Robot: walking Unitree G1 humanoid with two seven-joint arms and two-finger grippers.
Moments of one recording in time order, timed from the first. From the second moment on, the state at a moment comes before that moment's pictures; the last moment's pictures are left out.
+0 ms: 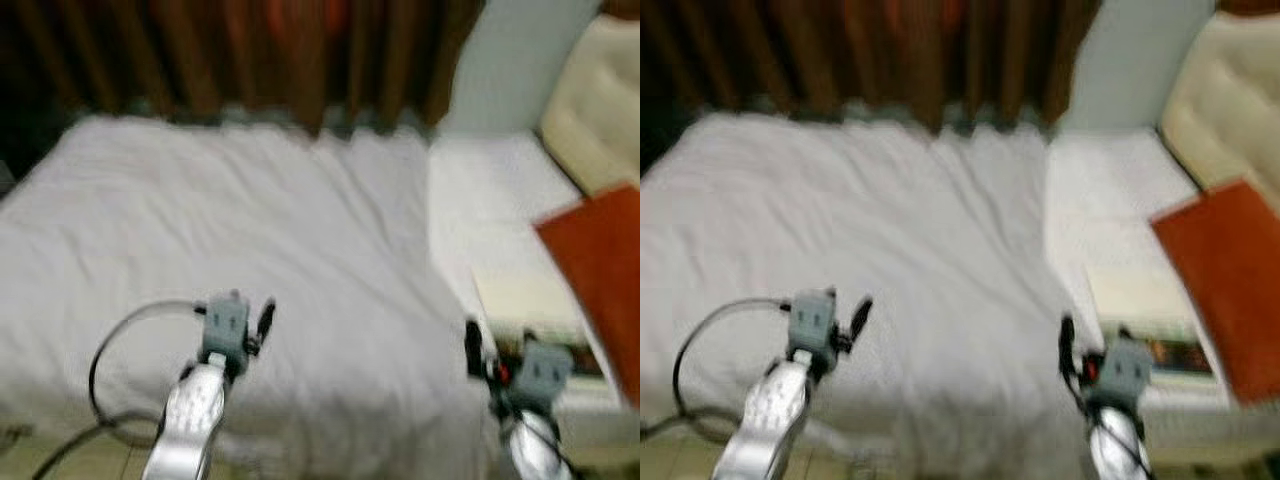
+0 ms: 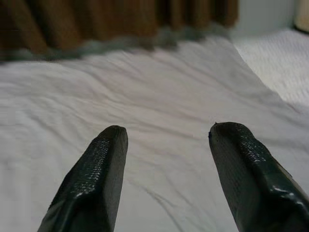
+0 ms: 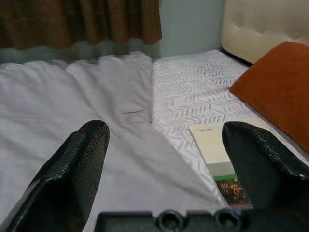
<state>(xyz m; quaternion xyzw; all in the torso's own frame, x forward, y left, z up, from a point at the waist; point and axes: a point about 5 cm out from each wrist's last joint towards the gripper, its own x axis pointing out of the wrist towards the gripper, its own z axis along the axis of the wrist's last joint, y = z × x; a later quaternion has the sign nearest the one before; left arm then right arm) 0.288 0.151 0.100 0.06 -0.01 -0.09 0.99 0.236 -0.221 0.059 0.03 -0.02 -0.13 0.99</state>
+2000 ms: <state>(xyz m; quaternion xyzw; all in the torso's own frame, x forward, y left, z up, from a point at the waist) 0.288 0.159 0.076 0.07 0.03 -0.10 0.99 0.253 -0.209 0.038 0.02 0.08 -0.06 0.99</state>
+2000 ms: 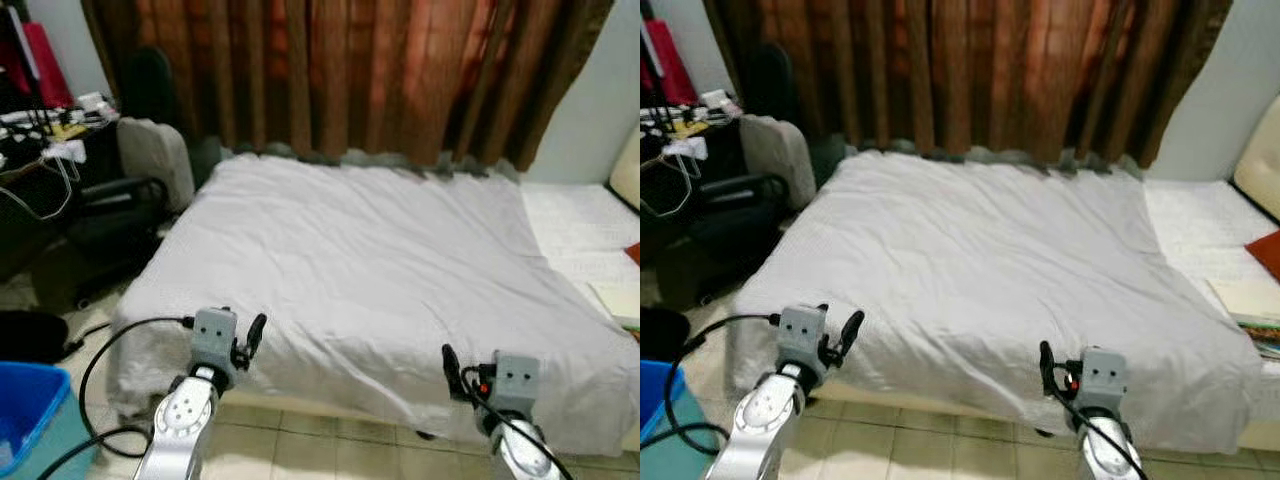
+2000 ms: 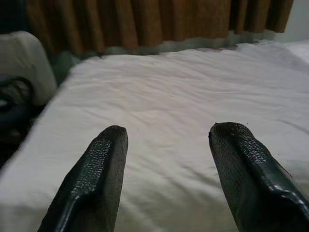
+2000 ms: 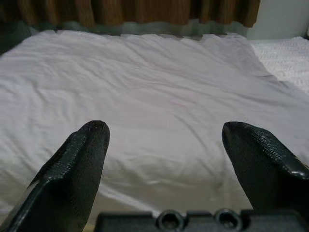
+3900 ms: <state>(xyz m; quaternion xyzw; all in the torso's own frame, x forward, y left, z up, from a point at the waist) 0.306 0.132 0.065 0.07 0.04 -0.17 0.98 0.244 -0.228 0.034 0.00 0.07 -0.10 0.99</state>
